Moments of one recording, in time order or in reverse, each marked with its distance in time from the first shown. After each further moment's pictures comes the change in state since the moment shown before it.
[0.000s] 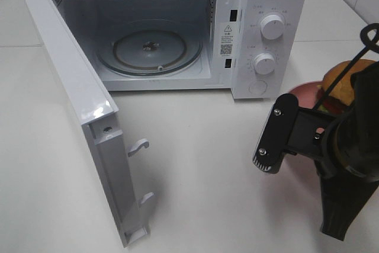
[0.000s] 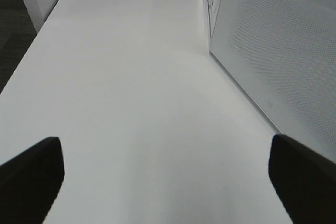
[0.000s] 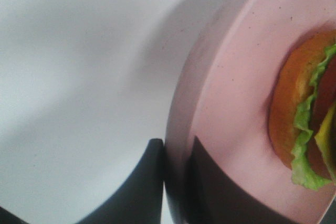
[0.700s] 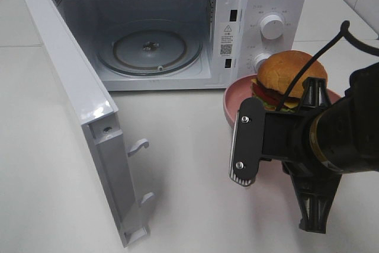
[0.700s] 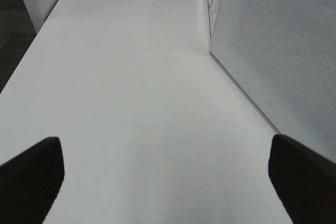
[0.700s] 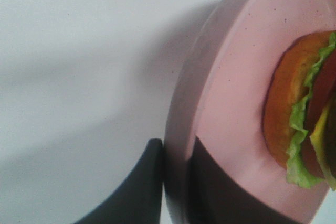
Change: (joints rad) left arm 0.000 0.000 0.000 0.000 0.000 0.000; right arm 0.000 0.000 0.000 -0.057 -0.255 -0.214
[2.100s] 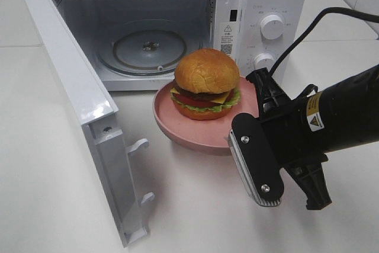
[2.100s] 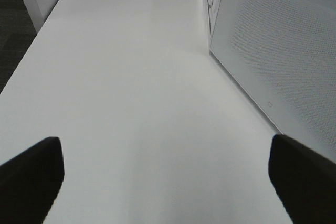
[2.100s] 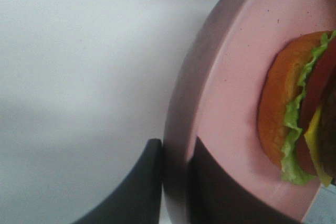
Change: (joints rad) left arm 0.000 0.000 0.000 0.000 0.000 0.000; right arm -0.228 0.001 0.004 0.641 -0.412 -1.311
